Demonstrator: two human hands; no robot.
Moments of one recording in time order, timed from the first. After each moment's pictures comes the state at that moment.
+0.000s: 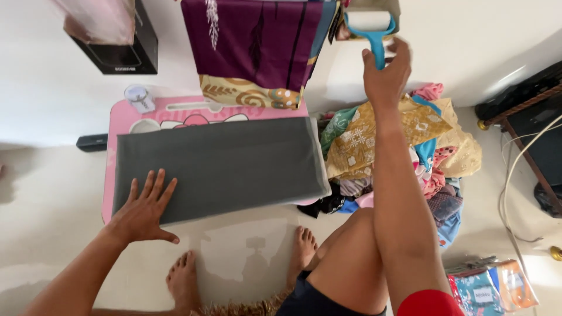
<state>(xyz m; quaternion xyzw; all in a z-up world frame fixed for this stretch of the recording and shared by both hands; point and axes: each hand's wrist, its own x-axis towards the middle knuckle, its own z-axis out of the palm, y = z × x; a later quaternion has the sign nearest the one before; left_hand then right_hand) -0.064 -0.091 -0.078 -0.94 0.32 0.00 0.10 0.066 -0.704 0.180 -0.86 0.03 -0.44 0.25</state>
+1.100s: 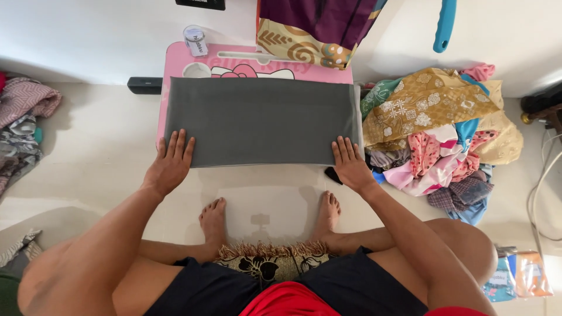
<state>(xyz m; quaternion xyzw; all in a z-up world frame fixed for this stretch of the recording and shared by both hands) -0.139 -0.051 -0.086 -0.94 0.24 -0.09 0.24 -0.149 -0.634 -0.079 -0.94 -0.26 -0.05 -0.23</state>
